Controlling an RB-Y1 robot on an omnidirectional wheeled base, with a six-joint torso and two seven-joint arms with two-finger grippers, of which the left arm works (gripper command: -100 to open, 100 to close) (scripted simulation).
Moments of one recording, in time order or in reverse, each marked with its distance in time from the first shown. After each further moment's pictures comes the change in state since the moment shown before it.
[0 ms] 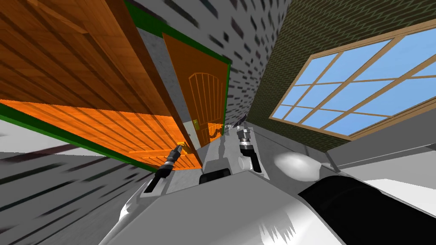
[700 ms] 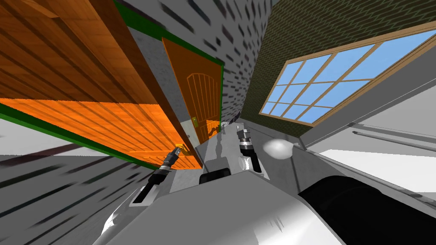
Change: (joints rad) arm 0.055 0.090 -0.041 -0.010 0.001 -0.102 0.063
